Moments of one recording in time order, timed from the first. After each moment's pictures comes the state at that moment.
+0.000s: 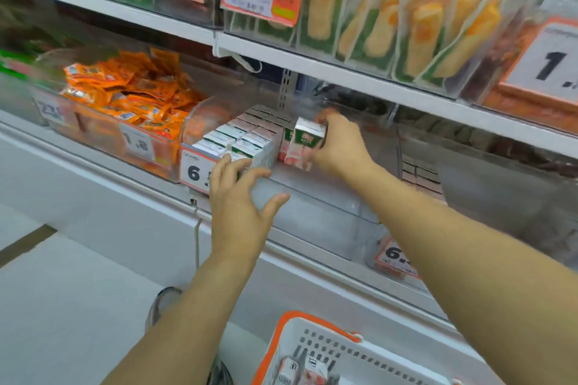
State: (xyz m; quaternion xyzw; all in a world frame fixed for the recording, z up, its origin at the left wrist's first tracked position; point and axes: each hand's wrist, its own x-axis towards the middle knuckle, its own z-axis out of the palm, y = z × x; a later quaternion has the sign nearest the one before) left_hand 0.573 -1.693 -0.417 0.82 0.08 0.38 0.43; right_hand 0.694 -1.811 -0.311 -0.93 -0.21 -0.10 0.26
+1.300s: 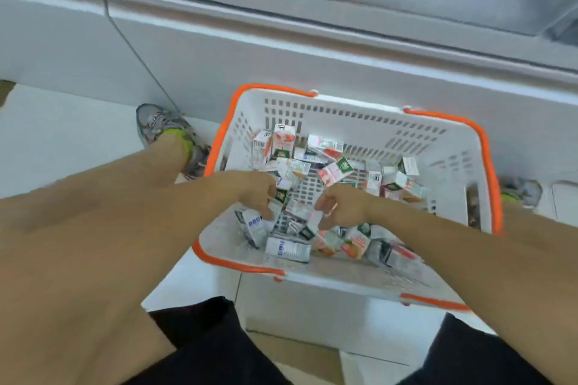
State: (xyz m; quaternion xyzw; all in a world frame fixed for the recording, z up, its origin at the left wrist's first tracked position) left_hand 0.442 -1.827 -0.614 0.83 -0.11 -0.53 0.08; right_hand 0.430 -2.056 -0.630 -0.83 -0.09 0.50 0.22
